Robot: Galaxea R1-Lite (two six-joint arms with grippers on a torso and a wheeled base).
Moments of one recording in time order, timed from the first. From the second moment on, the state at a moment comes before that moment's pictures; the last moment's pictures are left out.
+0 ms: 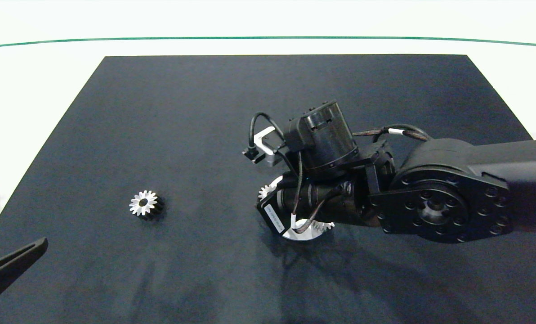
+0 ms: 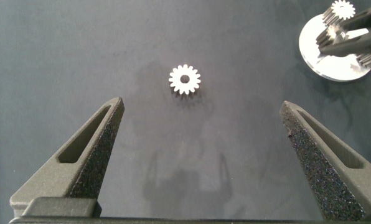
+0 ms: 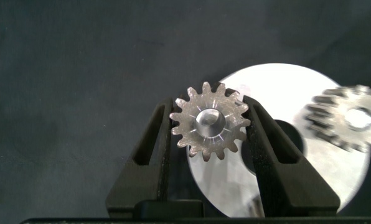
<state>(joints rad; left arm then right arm) -0.09 0.67 -0.63 0.11 -0.14 0.12 0.87 1.96 -1.51 0.16 -0.19 -0.09</state>
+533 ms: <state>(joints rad) -0.08 0.67 -0.61 0.11 -0.14 0.12 0.87 1.98 -1.52 0.20 -0.22 -0.09</state>
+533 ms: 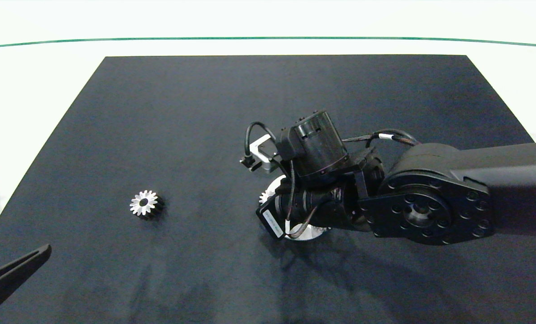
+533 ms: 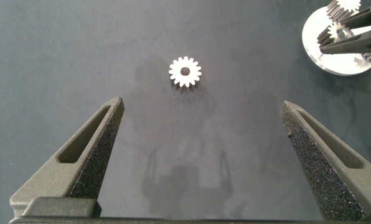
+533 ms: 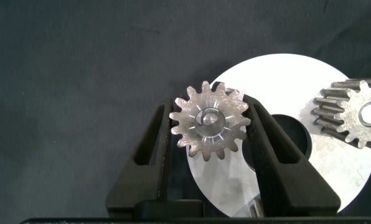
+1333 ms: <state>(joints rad) -0.08 0.65 -0.57 0.11 -0.14 0.12 0.87 1.99 -1.53 0.23 -0.24 -0.09</state>
